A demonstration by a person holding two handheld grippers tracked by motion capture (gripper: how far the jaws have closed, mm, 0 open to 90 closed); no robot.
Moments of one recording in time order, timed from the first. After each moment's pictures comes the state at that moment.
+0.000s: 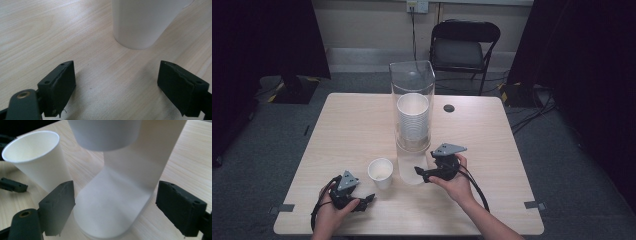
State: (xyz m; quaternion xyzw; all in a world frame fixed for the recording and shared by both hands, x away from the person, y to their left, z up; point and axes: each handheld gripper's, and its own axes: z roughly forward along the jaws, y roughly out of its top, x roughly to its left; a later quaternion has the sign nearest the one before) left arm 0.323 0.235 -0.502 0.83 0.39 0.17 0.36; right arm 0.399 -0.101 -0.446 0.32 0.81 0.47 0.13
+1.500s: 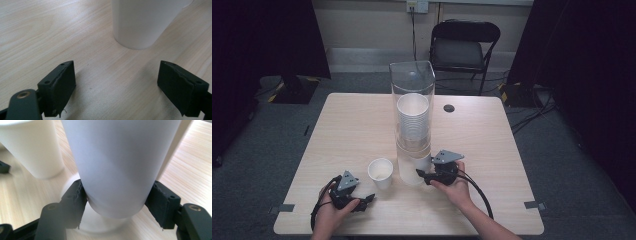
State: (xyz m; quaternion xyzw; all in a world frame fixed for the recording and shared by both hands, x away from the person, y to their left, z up) left arm 0.323 0.235 -0.502 0.83 0.39 0.17 0.37; right arm 0.400 -0.105 -0.480 0.28 0.83 0.46 0.16
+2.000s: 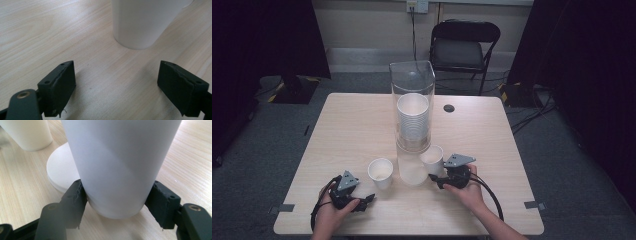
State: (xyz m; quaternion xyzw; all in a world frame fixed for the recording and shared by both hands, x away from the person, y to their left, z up) left arm 0.323 0.235 -0.502 0.83 0.39 0.17 0.37; right arm 0.396 -0.142 -0.491 0.29 0.84 0.43 0.16
